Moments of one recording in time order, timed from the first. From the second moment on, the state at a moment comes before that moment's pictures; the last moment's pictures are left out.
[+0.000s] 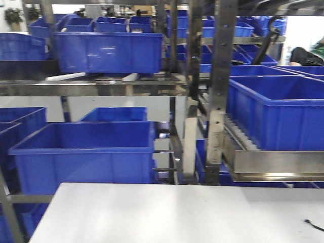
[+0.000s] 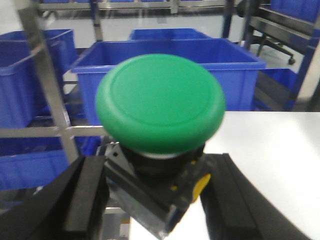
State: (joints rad) left arm -0.19 0.59 -0.51 0.48 0.36 -0.52; right arm 0.03 0.65 -0.56 -0.33 0.19 0.23
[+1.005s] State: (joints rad) left arm -0.19 0.59 -0.51 0.48 0.36 -0.52; right arm 0.03 0.65 -0.56 -0.33 0.19 0.23
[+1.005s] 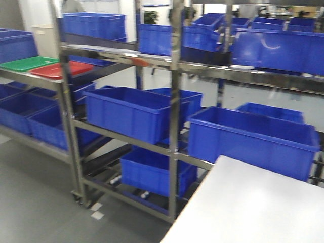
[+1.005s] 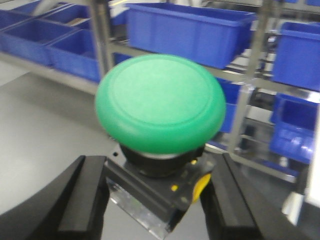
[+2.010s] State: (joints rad) left arm -0.19 0.58 -0.51 0.48 0.36 -0.52; right arm 0.03 0.65 -0.56 -0.33 0.20 0.23
